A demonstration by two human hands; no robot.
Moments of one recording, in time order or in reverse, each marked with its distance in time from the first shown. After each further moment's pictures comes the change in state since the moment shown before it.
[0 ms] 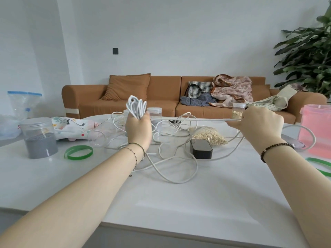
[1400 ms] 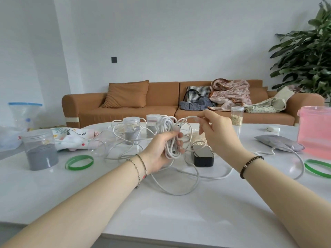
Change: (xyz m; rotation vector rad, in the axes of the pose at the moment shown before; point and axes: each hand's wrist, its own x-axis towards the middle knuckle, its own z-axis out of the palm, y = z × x) left_hand -0.046 0.018 0.015 -0.507 -0.737 -0.591; right_hand -0.038 -0.067 0.001 0.922 0.028 -0.367
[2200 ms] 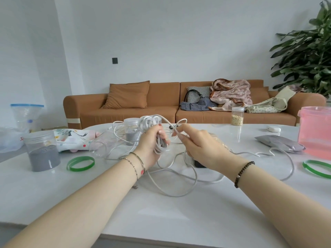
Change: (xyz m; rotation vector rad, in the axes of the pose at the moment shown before) left_hand 0.020 0.013 -0.020 -0.180 0.199 0.121; right_hand -0.019 -0.035 0.004 -0.004 -0.412 -0.068
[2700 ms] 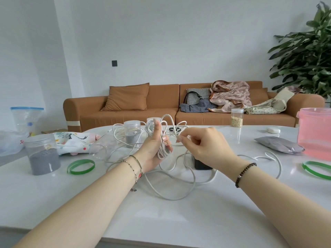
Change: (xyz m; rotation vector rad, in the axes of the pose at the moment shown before) left_hand -0.004 -0.003 -0.003 0.250 -0.107 -0.007; right_hand 0.001 0.009 0.000 -0.083 0.253 -0.063
